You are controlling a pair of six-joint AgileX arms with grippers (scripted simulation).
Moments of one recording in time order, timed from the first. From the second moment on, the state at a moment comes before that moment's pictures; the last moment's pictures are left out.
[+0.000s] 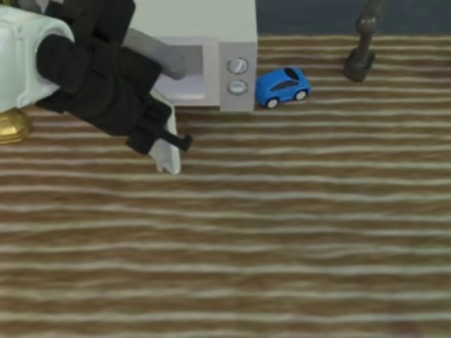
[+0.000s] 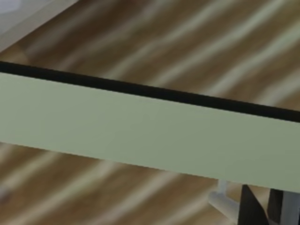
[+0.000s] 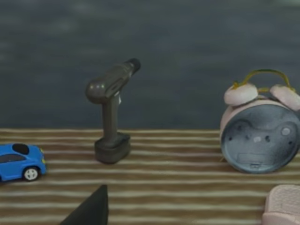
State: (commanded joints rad) left arm -0.41 1.68 1.23 -0.61 0.12 0.20; right arm 0.00 0.00 0.00 0.00 0.00 0.00
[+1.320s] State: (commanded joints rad) left arm -0.34 1.63 1.18 -0.64 0.21 0.38; right arm 0.00 0.00 0.00 0.00 0.00 0.00
